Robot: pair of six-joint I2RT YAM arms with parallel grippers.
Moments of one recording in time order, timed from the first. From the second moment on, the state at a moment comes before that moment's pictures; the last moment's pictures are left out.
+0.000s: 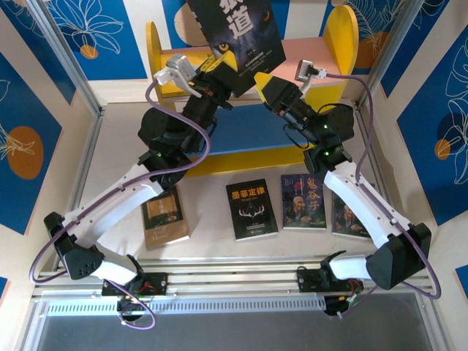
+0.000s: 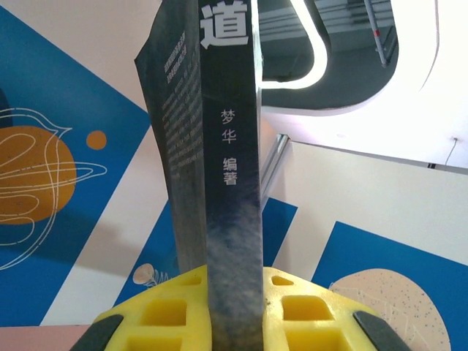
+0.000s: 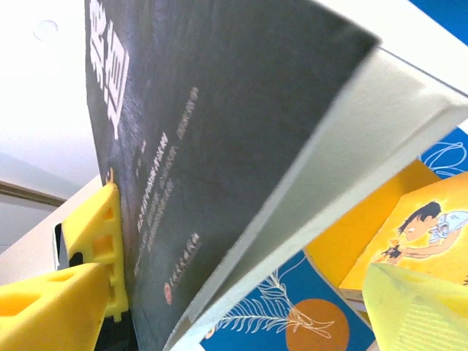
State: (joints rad) left arm -0.88 1.44 1.55 0.53 -0.23 -0.39; right arm 0.45 1.31 1.24 0.66 -0.50 1.19
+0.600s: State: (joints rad) left arm -0.89 1.41 1.44 0.64 -0.31 -0.42; right arm 0.48 1.37 1.27 0.73 -0.49 1.23
